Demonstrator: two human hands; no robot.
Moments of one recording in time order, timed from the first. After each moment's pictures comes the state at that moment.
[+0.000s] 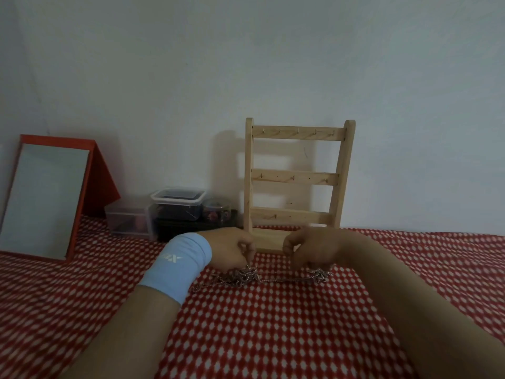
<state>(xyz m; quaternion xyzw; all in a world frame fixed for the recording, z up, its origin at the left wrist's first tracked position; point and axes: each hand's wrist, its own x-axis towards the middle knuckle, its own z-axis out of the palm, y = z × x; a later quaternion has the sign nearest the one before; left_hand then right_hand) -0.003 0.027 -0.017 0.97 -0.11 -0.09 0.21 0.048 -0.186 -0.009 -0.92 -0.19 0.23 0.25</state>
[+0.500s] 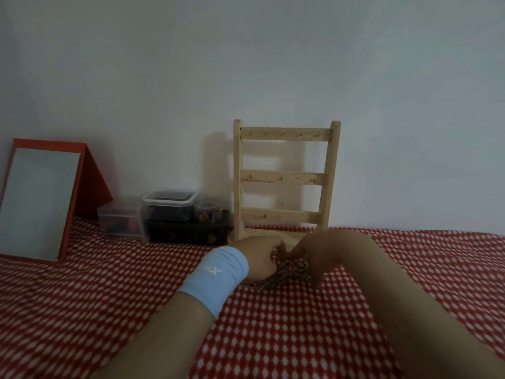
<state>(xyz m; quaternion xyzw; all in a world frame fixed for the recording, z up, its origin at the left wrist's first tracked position) 0.002 -0.046 -0.031 0.98 -0.12 -0.04 0.15 0.051 -0.205 -0.006 -0.95 -0.24 0.20 -0.09</state>
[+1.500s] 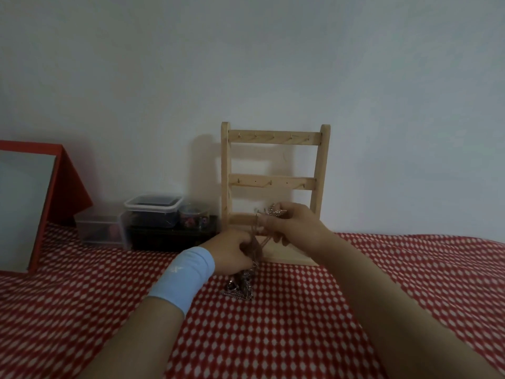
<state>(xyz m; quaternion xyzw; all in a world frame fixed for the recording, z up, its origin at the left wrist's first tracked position) 0.025 -0.014 -0.034 0.95 -0.10 -0.01 0.28 0.060 -0.191 -0.011 -0.81 -0.24 0.00 0.54</state>
